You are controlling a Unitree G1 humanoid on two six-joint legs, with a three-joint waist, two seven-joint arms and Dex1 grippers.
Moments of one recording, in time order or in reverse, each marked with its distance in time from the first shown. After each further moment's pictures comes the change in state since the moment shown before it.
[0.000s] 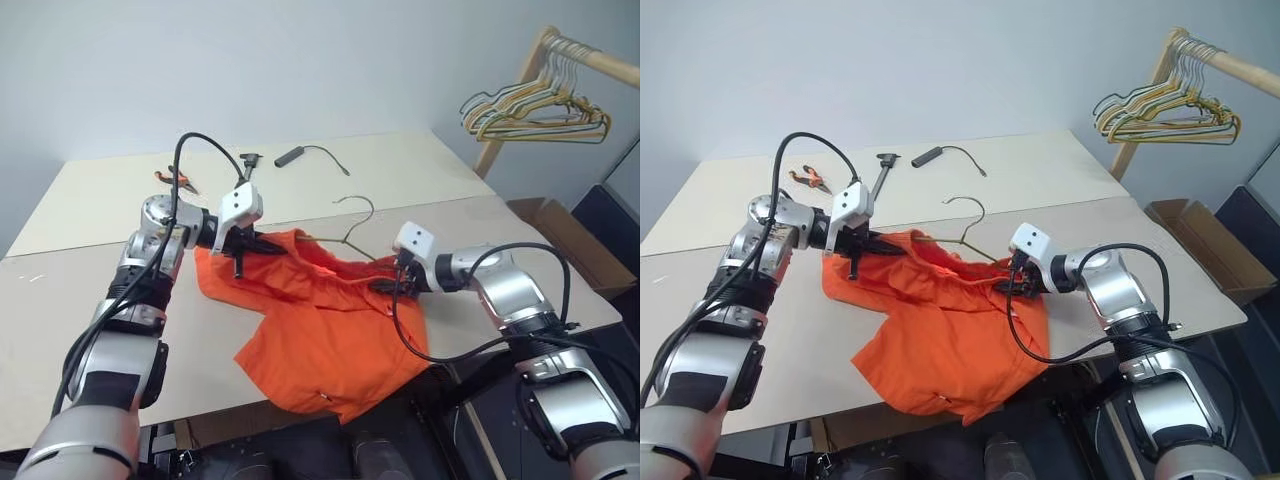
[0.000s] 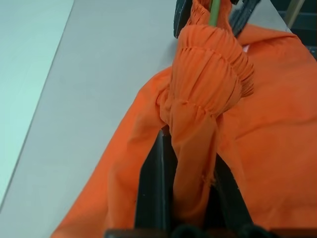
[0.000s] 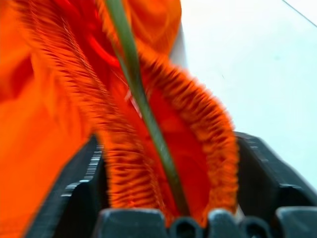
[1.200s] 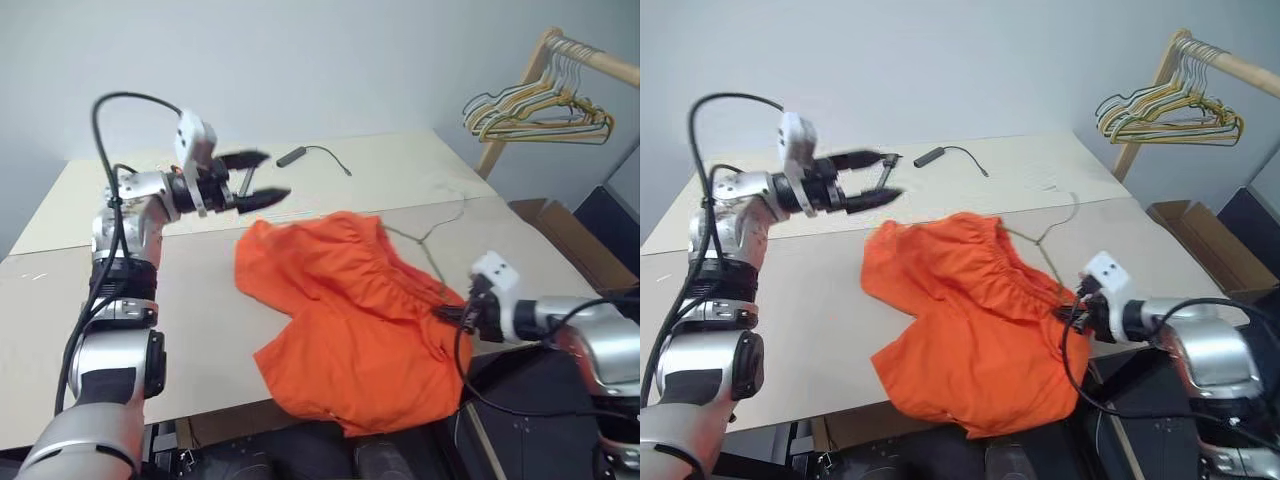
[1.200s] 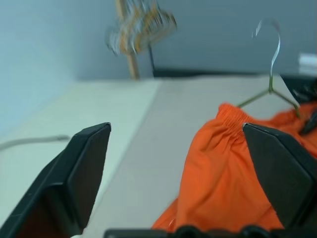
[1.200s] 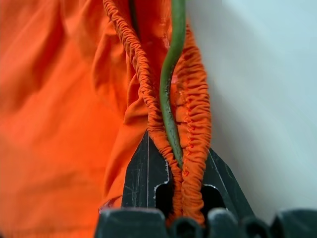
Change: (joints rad) left arm -0.012 -0.044 0.305 -0.232 -0.278 0.215 0.258; right arm 0.476 -0.189 -0.464 -0.611 0.250 0.663 -0.138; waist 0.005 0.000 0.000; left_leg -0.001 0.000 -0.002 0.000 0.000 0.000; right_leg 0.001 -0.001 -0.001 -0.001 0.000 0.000
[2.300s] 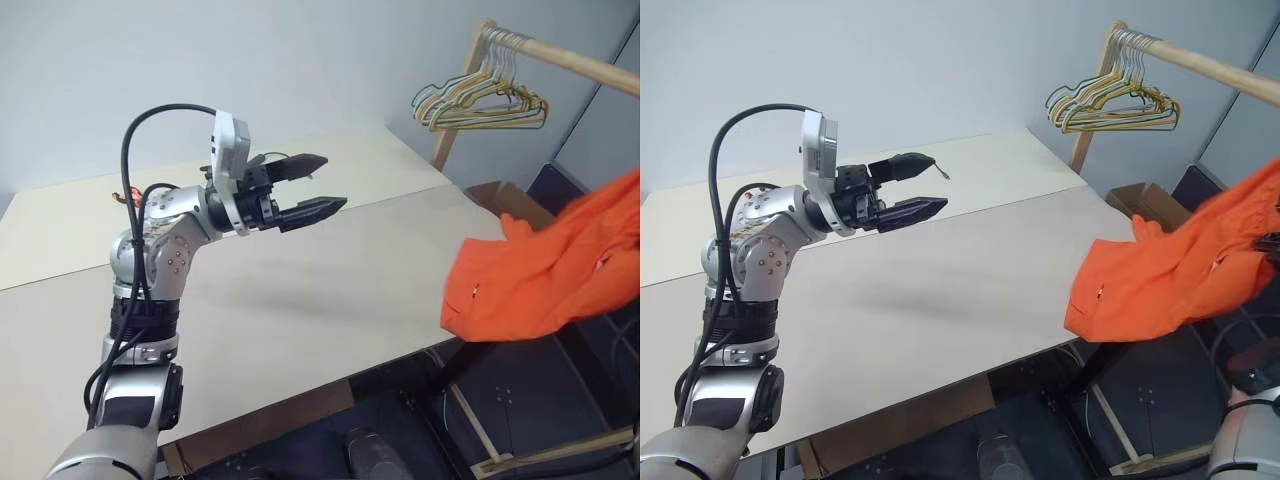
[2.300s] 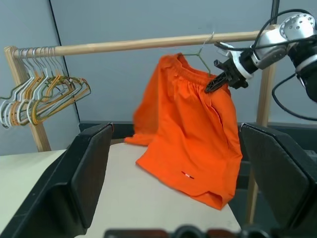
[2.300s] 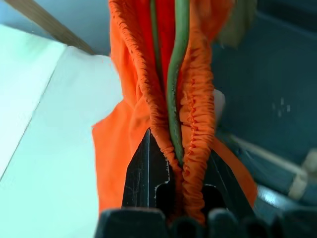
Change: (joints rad) left arm 0.167 -0.074 -0.073 -0.474 -0.257 0.260 0.122; right arm -0.760 -0.199 -0.781 0.815 0.224 0.484 -1.254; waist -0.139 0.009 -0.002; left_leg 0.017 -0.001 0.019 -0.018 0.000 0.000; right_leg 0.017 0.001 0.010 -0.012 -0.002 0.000
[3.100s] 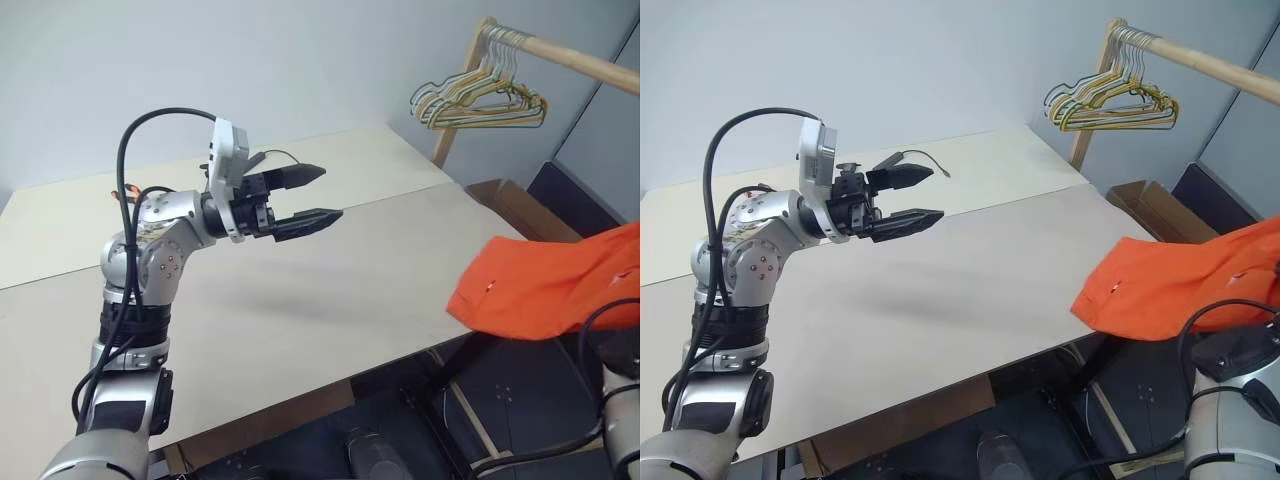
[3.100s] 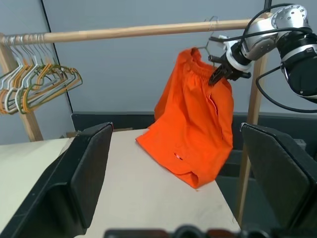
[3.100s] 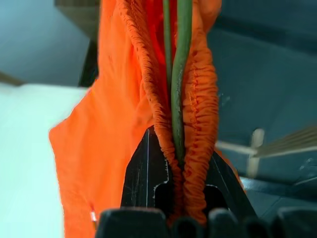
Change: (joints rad) left arm 0.026 0.040 -0.012 -0.041 -0.015 0.026 -0.008; right arm 0.021 0.156 -0.051 -0.288 -0.156 0.000 -0.242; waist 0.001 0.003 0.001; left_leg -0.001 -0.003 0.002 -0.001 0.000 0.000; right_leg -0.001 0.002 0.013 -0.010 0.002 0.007
